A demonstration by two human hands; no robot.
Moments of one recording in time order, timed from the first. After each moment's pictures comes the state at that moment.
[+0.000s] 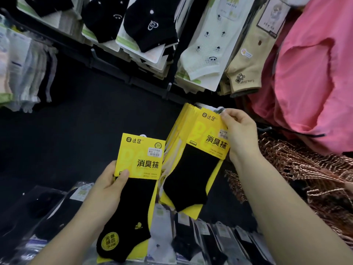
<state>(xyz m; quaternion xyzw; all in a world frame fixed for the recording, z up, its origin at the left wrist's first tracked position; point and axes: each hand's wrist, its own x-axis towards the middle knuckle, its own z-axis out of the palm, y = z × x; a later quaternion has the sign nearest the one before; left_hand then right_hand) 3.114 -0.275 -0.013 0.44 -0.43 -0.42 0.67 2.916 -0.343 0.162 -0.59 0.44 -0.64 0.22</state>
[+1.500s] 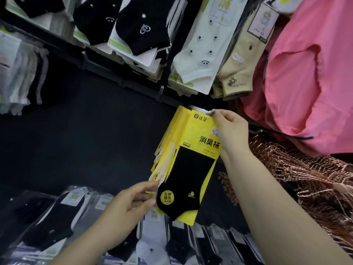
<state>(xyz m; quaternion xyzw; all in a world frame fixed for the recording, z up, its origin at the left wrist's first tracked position) 3.085 -0.271 -0.017 0.40 -0.61 -0.40 0.55 2.924 -0.345 0.171 -0.57 0.46 -0.65 0.20</state>
